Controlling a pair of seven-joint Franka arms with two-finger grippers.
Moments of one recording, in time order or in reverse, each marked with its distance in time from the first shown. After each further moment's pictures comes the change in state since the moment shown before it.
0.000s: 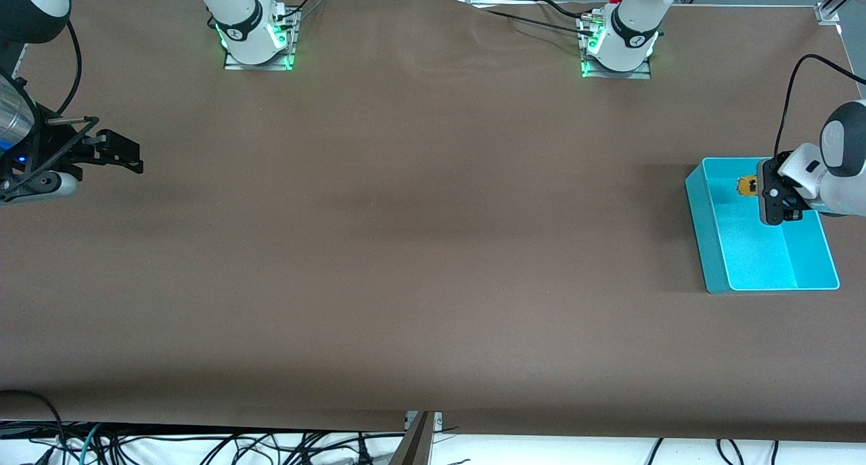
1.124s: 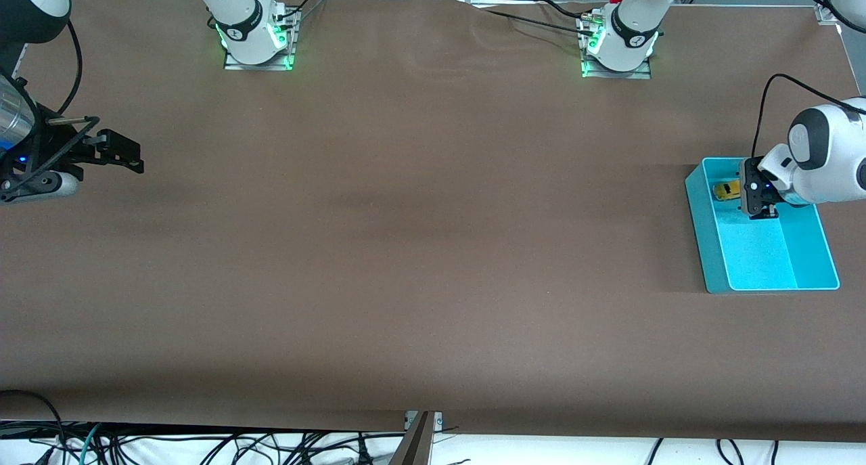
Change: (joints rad) left arm 0.138 0.056 -0.023 -0.197 -0.014 0.326 0.117; right arm 0.000 0.000 0.000 0.000 0.002 -0.001 0.000
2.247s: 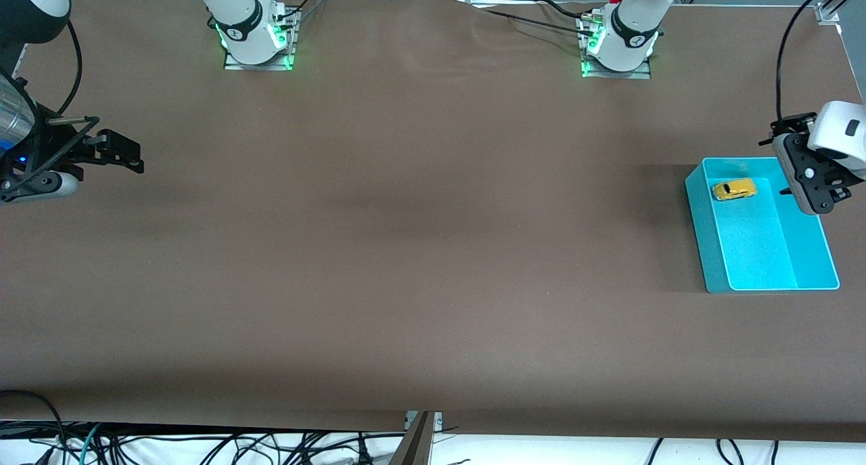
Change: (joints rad) left arm -0.004 -0.158 -0.391 0.570 -0.105 -0.761 -0.622; right arm 0.000 0.000 0.000 0.000 0.000 0.000 0.000
